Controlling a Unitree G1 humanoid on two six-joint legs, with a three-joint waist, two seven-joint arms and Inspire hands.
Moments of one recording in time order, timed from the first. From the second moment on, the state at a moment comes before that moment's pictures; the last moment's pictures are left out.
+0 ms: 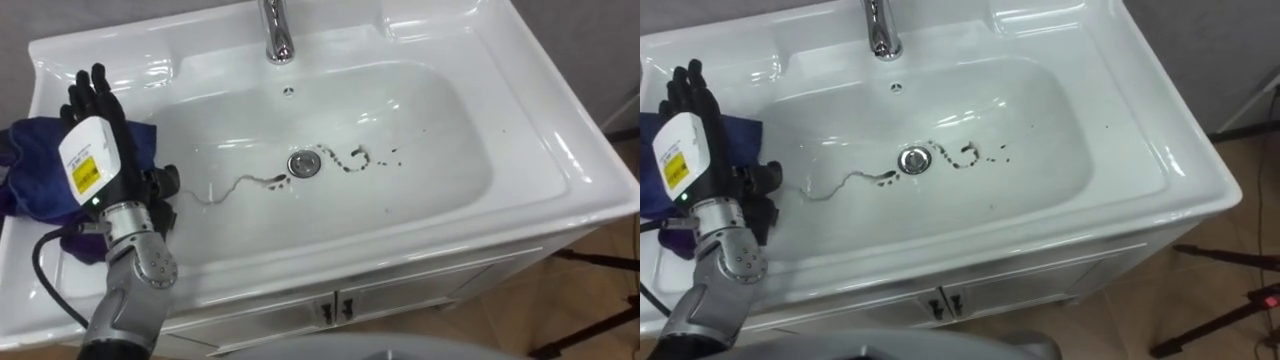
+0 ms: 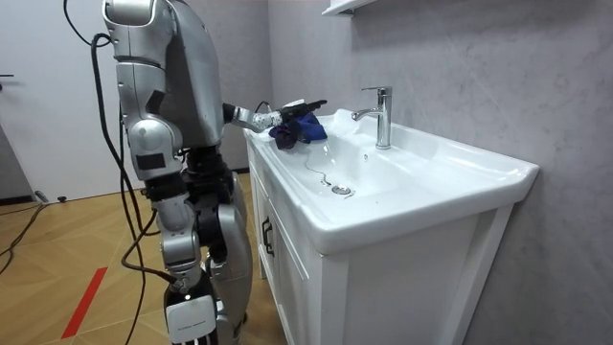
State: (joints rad) left arm 0.17 0.29 -0.05 0.25 0.65 0.05 0.66; right arm 0.12 -0.30 0.07 1.31 -0.19 0.17 0.20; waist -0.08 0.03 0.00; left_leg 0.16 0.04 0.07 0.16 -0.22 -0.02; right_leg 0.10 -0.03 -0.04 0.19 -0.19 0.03
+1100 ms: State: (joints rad) left arm 0.20 0.29 0.00 0.33 0.65 0.06 0.74; right arm 0.12 -0.30 0.10 1.33 -0.19 0.21 0.15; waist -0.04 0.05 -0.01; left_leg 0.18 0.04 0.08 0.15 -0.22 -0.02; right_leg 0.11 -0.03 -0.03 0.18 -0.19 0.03
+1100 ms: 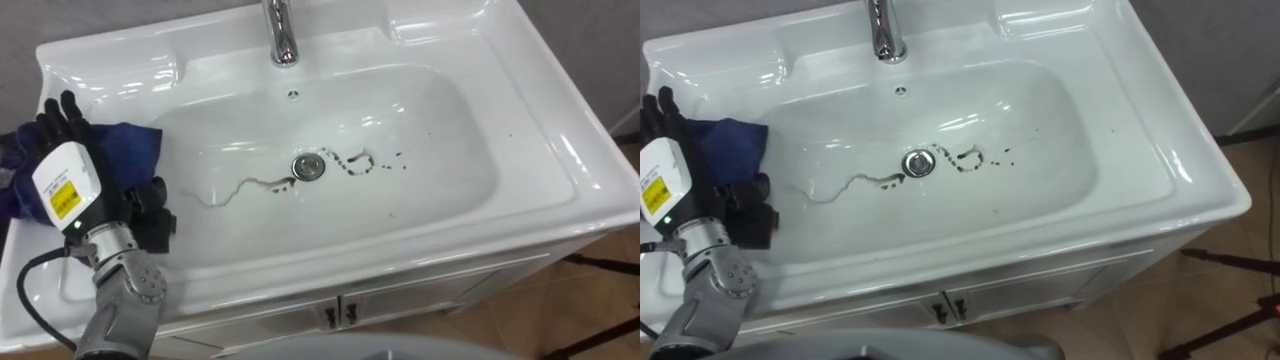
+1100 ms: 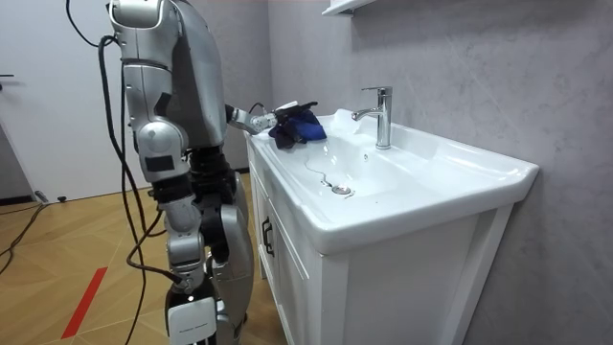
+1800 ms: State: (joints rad) left arm 0.20 0.29 0.00 0.39 0.65 0.06 0.73; right arm 0.13 -0.30 0.07 1.30 -0.21 0.24 0.14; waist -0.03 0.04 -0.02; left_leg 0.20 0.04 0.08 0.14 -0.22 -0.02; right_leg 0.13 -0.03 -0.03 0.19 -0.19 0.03
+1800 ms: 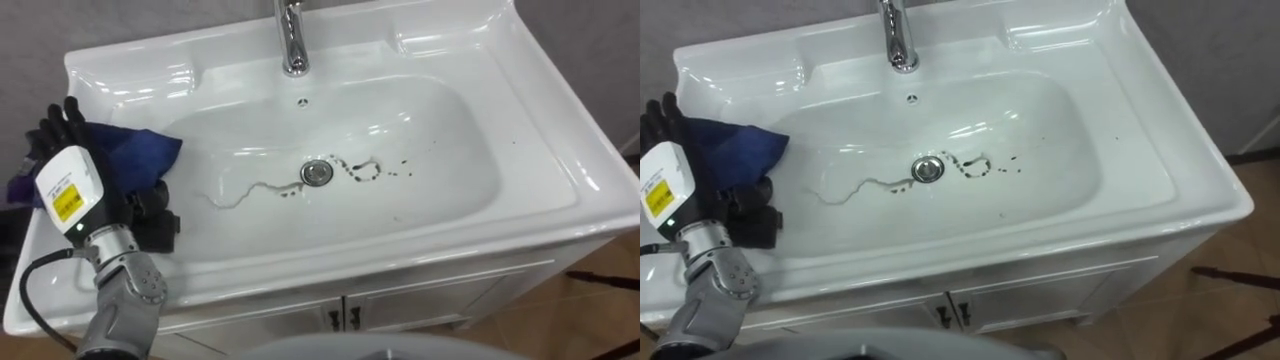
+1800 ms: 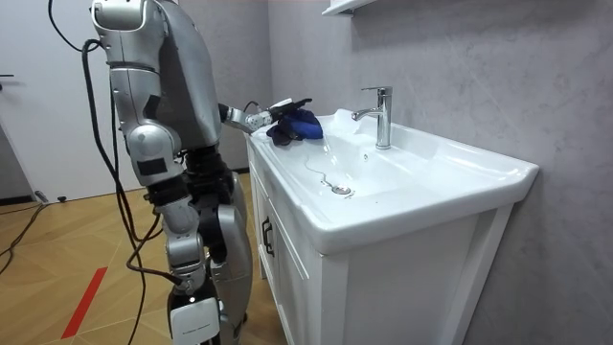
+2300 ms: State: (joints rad) left arm 0.21 0.30 0.00 0.41 0.64 0.06 0.66; right arm 0.15 -0.31 0.04 1.27 -0.28 0.31 0.20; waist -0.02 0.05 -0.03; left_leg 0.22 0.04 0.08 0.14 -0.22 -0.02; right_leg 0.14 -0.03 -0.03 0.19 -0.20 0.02
